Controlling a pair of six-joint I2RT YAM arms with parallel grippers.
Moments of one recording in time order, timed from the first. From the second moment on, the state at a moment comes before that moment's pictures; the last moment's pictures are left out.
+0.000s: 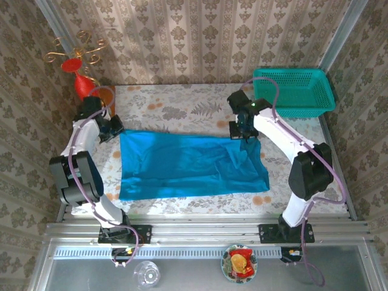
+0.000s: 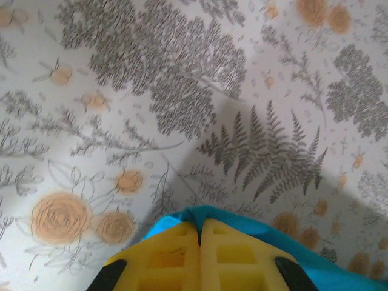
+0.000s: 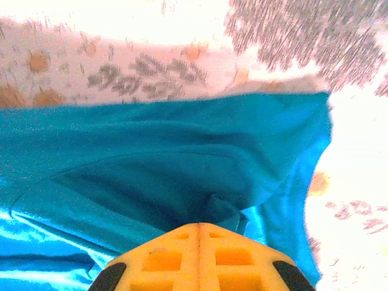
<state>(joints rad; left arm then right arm) 0.16 1.67 1.31 -0.72 0.29 -0.37 0.41 1.77 1.59 -1.10 0.13 0.34</state>
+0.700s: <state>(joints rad) 0.18 1.51 0.90 -0.72 0.26 -0.35 0.61 1.76 1.27 -1.21 0.05 0.34</state>
